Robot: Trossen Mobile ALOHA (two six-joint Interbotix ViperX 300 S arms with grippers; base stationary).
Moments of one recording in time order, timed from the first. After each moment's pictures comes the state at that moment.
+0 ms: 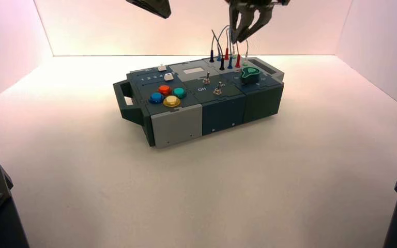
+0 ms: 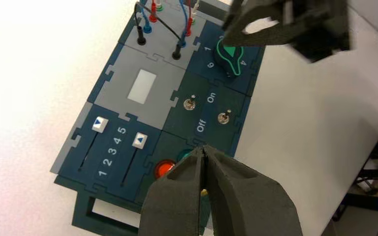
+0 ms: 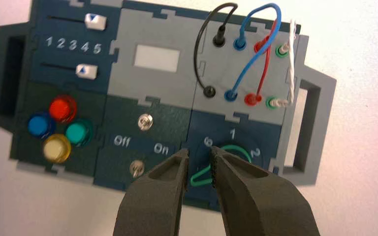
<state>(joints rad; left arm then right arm) -0.48 -0.26 0.69 -0.59 0.61 0.66 0.45 0.07 0.43 0.16 0.69 -0.21</state>
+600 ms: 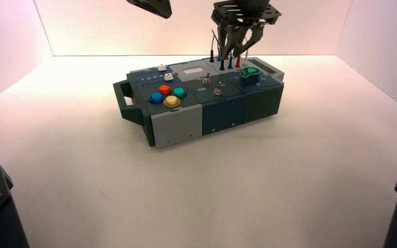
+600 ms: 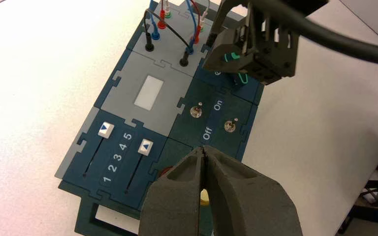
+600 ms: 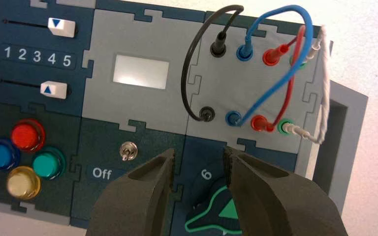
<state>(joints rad) -0.48 -0.24 0.69 -0.60 0.56 0.66 0.46 0.23 0.35 0.16 0.65 -0.21</state>
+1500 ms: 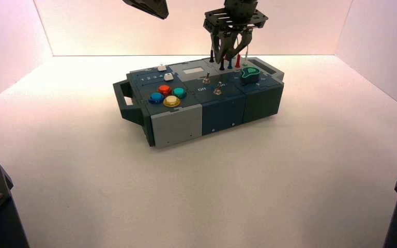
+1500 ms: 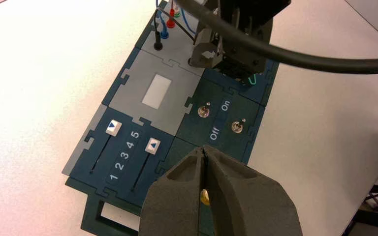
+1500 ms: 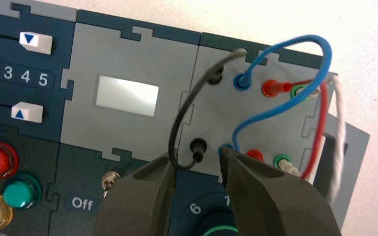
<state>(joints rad) -0.46 -0.23 0.69 -0.60 0.56 0.66 0.46 0.35 0.21 0.10 0.70 -0.21</state>
